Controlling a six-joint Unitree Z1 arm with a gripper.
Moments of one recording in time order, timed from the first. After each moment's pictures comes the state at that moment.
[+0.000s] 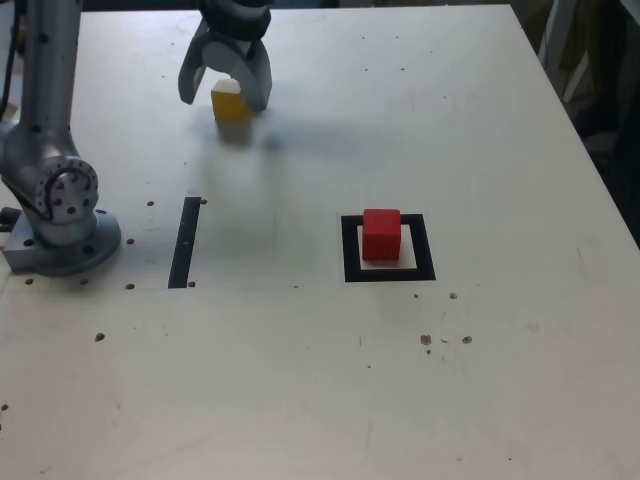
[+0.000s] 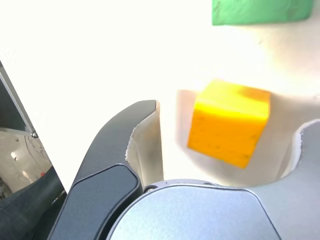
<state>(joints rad) 0.80 2.00 -1.28 1.11 0.43 0.83</state>
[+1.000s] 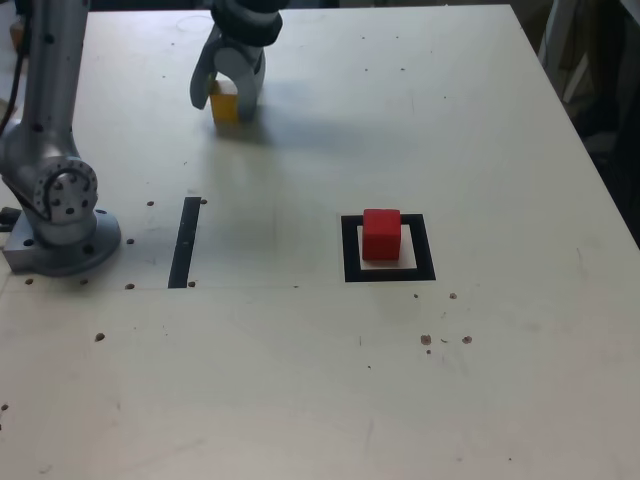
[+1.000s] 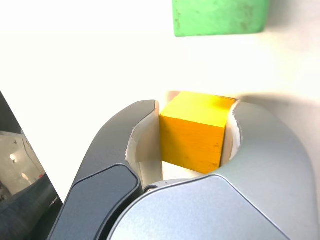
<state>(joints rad) 0.77 2.03 -1.30 1.09 0.40 0.82</state>
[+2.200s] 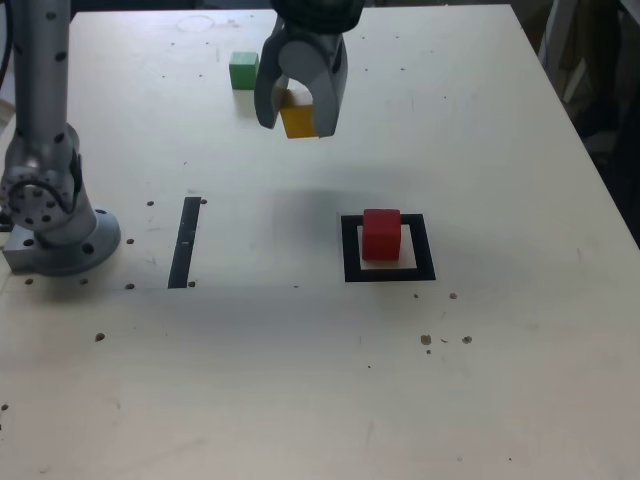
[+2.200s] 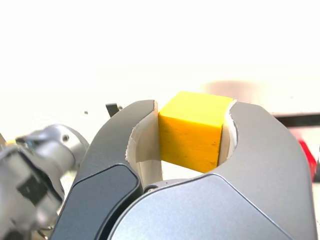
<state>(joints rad) 0.16 1.88 -1.55 1.47 0.17 0.29</state>
